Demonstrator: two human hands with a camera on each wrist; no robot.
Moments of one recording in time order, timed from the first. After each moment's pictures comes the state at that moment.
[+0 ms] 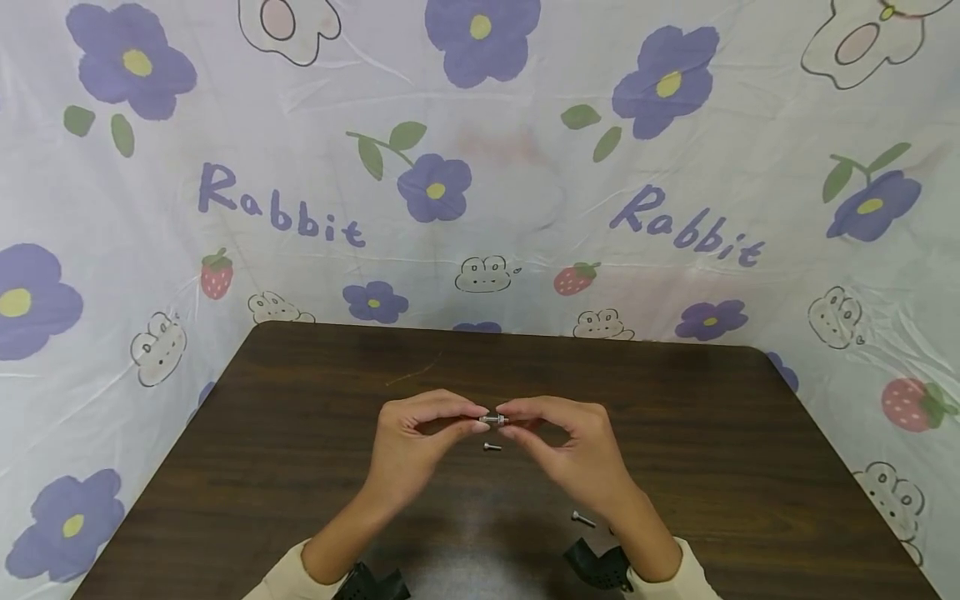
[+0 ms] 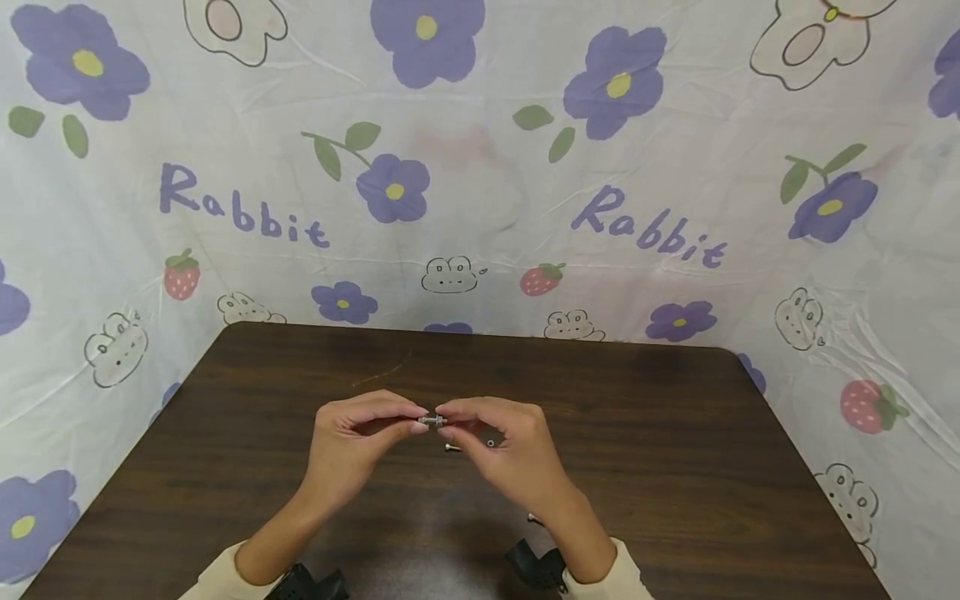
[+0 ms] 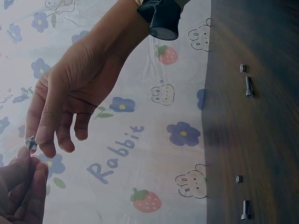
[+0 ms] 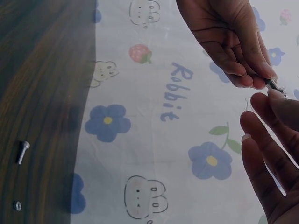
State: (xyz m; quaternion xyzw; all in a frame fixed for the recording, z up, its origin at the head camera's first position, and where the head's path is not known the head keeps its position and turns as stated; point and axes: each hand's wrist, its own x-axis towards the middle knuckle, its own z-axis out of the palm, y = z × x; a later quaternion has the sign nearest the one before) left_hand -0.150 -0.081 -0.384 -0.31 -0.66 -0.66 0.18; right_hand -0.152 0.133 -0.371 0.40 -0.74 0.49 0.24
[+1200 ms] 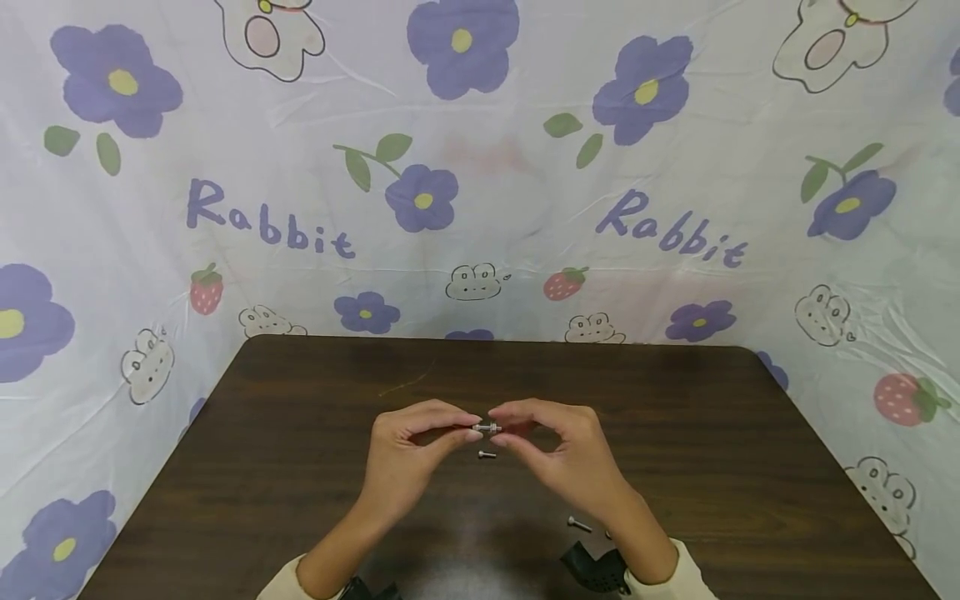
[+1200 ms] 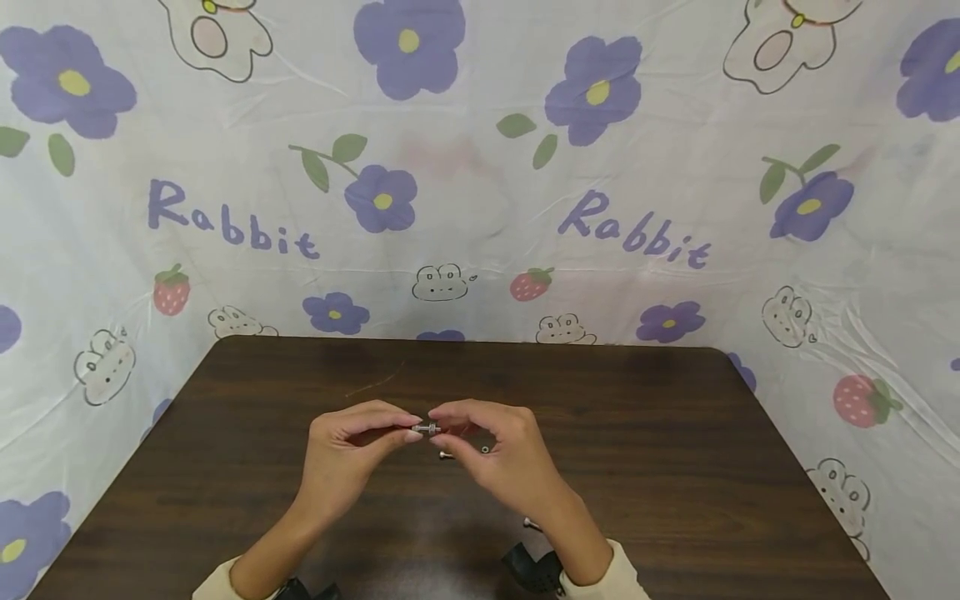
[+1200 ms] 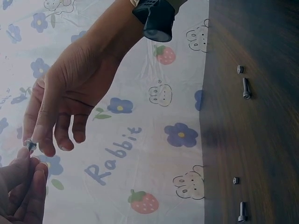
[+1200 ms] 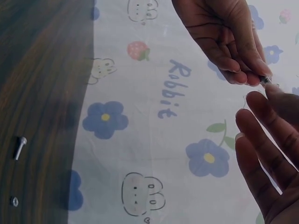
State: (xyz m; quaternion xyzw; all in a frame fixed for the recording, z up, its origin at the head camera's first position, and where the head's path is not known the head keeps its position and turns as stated) left_hand -0.148 -0.077 -0.388 -0.31 -0.66 -0.67 0.18; right_hand -0.152 0.136 -0.370 0.41 -0.74 0.48 0.24
